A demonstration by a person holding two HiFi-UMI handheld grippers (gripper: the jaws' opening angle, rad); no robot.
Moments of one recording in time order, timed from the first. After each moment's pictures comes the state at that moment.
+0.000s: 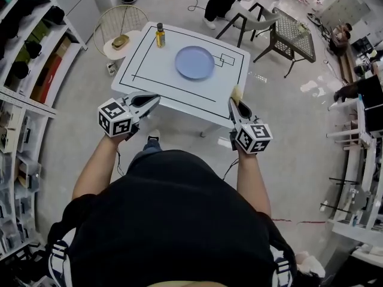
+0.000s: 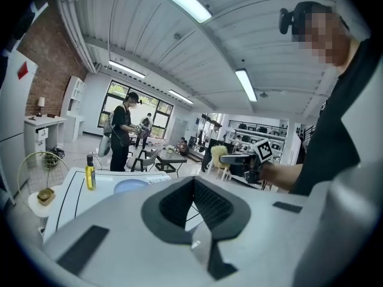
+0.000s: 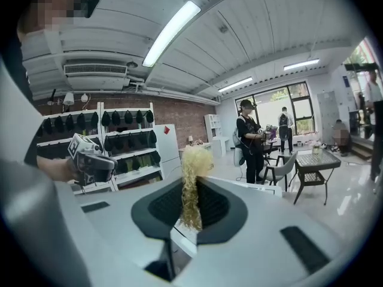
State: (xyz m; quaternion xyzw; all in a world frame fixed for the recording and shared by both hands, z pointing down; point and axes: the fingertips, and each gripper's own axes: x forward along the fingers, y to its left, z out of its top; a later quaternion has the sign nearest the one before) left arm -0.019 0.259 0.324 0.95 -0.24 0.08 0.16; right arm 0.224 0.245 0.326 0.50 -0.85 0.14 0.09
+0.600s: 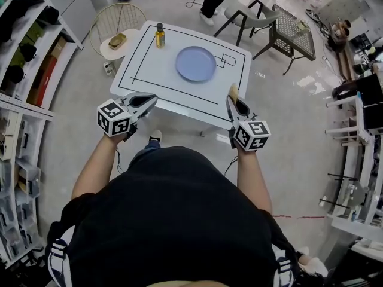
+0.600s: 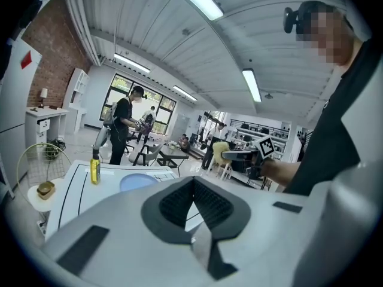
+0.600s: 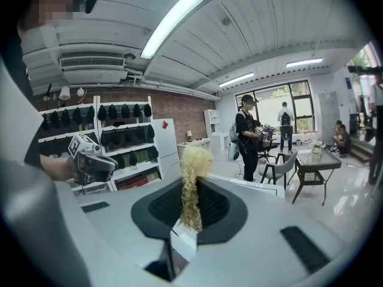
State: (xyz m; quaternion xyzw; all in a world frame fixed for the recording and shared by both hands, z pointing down) left arm -0.047 0.216 0.352 0.95 -0.24 0.09 0.19; right arm 0.197 0.203 0.339 0.51 -0.84 0.14 0.11
